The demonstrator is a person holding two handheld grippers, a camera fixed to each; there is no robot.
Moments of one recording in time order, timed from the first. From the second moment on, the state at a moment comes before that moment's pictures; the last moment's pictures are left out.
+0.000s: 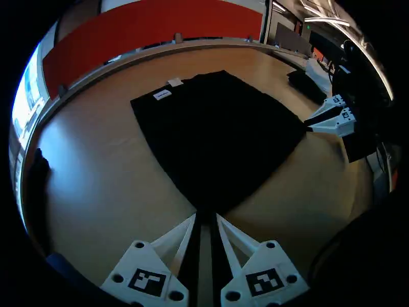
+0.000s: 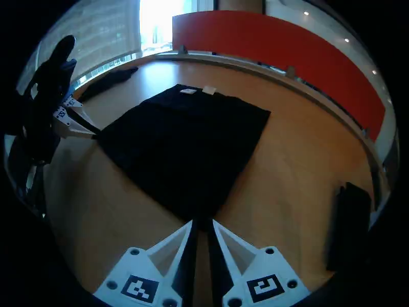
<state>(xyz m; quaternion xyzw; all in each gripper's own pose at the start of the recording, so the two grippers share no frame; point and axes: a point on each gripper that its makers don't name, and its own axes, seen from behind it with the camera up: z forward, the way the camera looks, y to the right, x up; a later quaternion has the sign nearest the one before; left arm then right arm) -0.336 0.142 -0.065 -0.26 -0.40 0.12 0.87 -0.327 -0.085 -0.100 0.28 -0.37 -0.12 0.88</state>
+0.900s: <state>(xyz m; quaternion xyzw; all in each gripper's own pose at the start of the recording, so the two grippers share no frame) -0.308 0.145 -0.073 -0.26 -0.39 0.10 0.88 -0.299 -0.084 -0.108 0.29 -0.36 -0.12 0.88</state>
